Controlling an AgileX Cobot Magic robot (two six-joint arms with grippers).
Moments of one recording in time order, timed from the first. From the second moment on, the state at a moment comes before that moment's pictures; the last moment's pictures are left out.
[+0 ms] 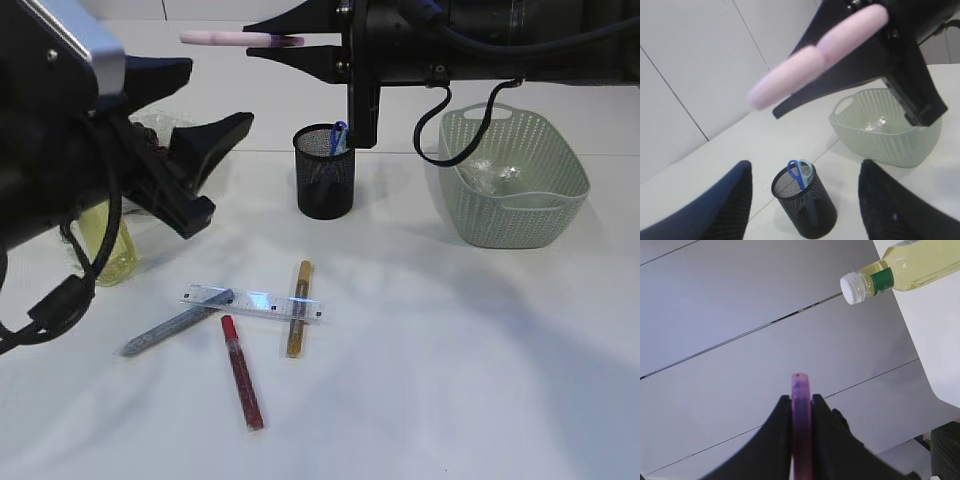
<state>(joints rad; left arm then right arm) -0.67 1.37 -0.61 -0.08 -0.63 0.46 0.32 1.77 -1.30 1.77 0.92 -0.14</state>
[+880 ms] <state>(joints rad) -0.67 1.32 -0.61 -0.04 -0.70 0.51 0.31 1.77 -1.30 1.77 0.88 -0.14</state>
